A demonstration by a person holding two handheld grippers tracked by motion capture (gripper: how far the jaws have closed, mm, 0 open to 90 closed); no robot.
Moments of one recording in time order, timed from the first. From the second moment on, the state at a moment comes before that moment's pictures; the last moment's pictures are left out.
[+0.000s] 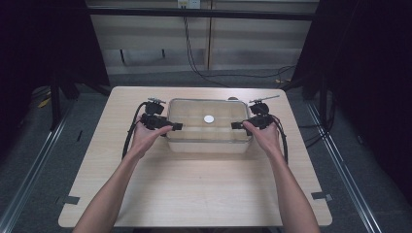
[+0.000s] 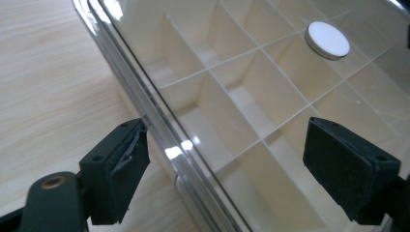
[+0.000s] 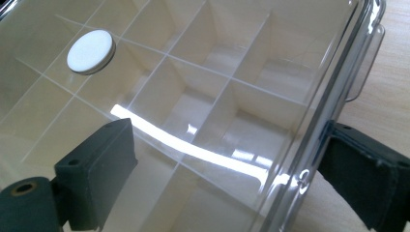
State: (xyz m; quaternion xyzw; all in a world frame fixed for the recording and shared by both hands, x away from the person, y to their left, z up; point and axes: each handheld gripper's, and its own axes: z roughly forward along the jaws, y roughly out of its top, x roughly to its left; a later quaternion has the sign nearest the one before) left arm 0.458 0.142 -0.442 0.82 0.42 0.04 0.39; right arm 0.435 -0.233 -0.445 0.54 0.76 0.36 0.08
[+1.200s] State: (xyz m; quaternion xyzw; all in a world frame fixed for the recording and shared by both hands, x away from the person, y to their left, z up) left arm 0.457 0.140 -0.446 0.81 0.43 0.02 0.41; right arm 0.431 -0.238 -0.447 0.56 0.72 0.39 0.11
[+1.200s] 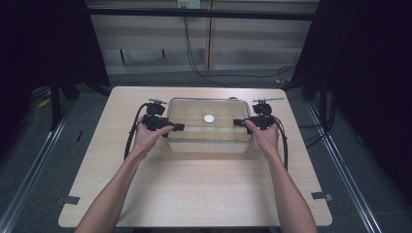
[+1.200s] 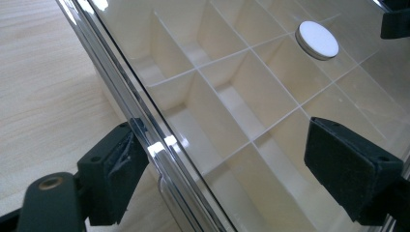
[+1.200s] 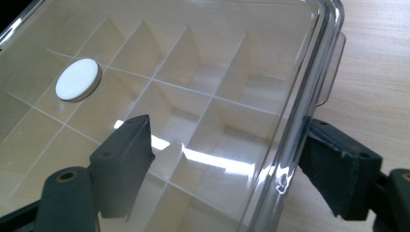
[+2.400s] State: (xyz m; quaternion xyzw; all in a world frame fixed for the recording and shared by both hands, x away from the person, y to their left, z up) left arm 0.442 0.156 -0.422 0.79 0.41 0.07 0.45; right arm 0.412 -0.261 -0.423 0.56 0.67 0.47 0.12
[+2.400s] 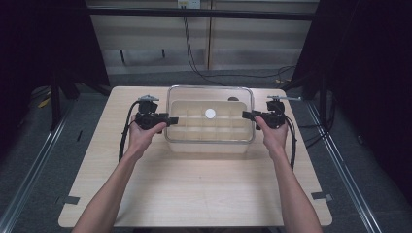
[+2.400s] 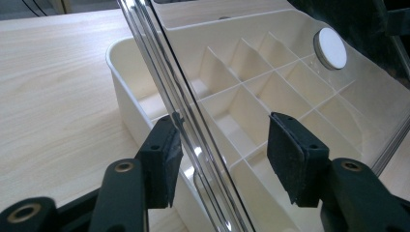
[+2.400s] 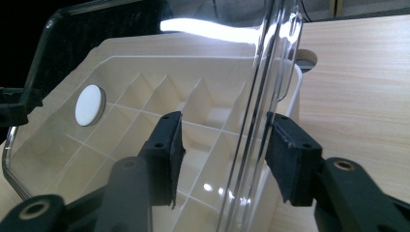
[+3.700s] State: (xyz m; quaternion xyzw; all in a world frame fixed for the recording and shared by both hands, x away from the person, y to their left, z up) left arm 0.413 0.167 -0.395 0.78 0.37 0.11 0.49; right arm 0.375 -0.270 -0.393 0.53 0.66 0.52 0.14
